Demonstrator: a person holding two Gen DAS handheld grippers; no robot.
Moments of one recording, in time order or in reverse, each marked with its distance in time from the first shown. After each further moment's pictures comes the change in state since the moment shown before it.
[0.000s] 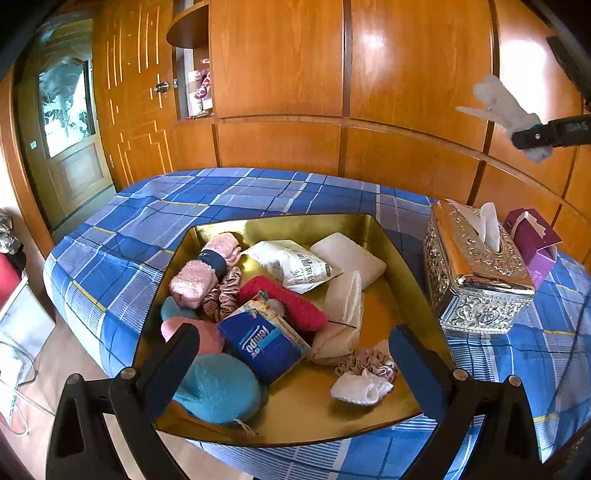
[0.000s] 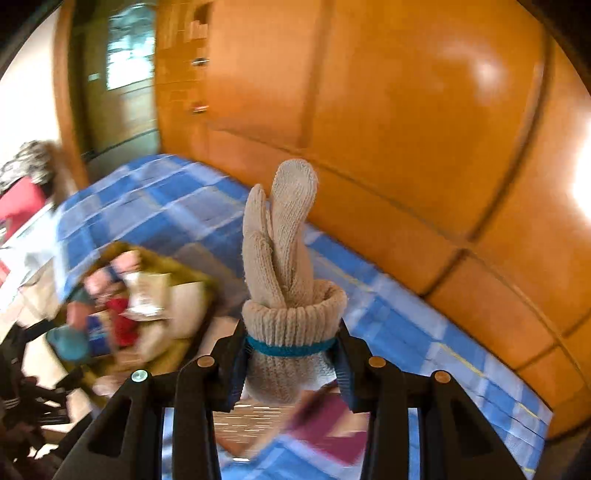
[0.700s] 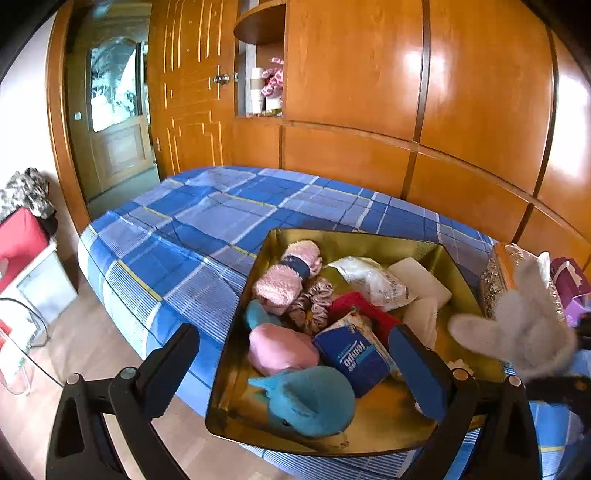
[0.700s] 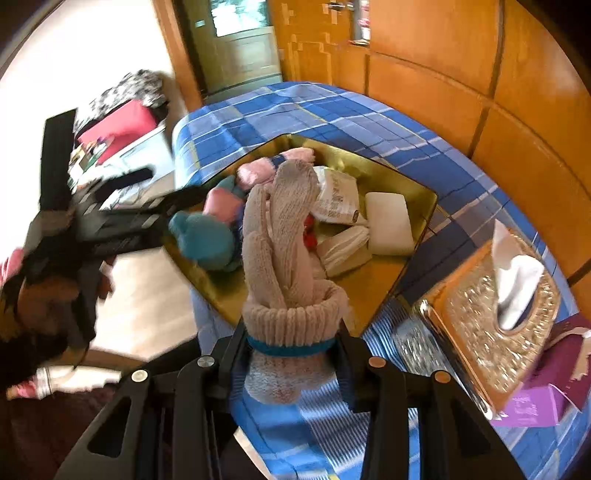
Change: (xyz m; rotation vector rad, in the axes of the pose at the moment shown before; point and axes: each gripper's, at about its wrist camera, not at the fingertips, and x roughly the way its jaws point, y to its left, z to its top) left arm -0.005 0.079 -0.001 -0.162 -0.027 0.103; right arm 0.048 0.154 -0.083 -0.161 0.176 0.382
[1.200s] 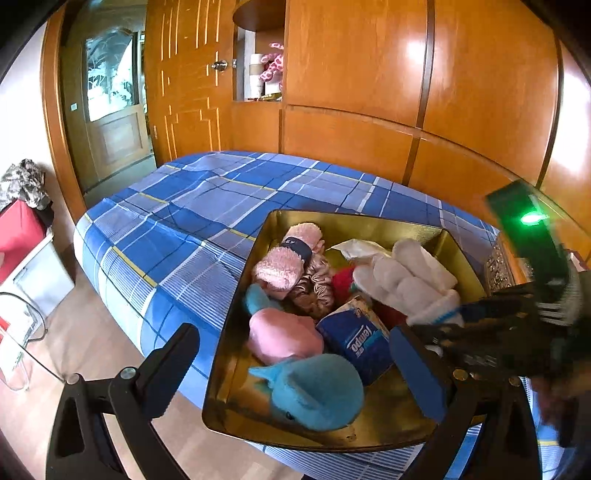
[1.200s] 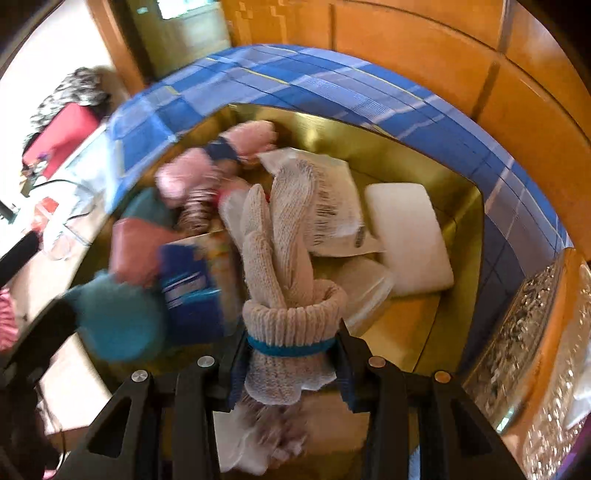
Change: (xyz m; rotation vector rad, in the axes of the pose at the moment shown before) left arm 0.013 0.002 -0.006 0.007 0.048 0.004; right arm 0.118 -0.016 0.062 0.125 0.140 -0.134
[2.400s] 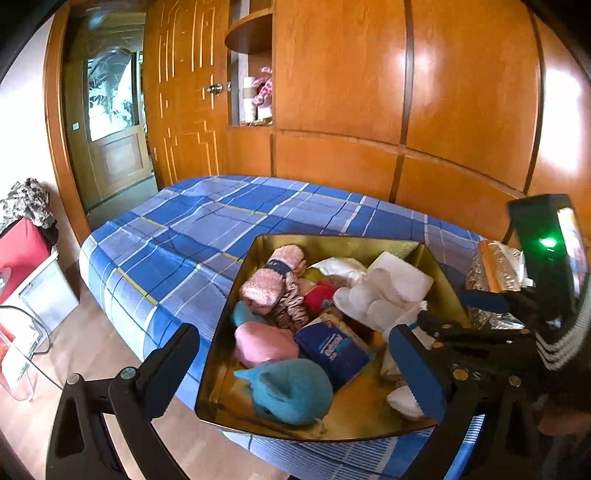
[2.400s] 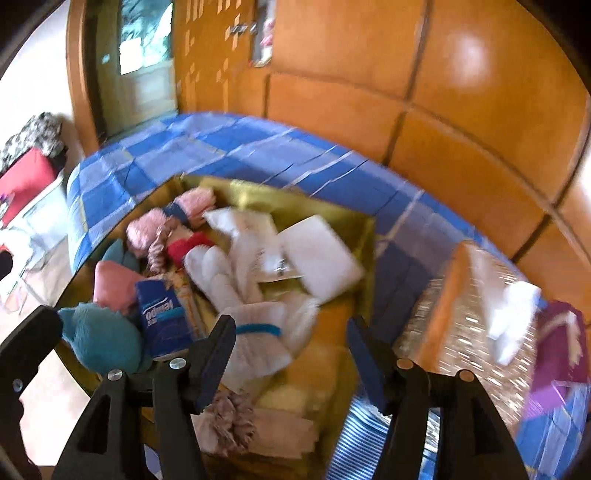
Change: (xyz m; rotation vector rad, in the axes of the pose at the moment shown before) left arm -0.035 -0.028 0.003 0.029 -0.089 0.003; right arm -0.078 -0.002 -0.049 0.115 -0.320 -0.246
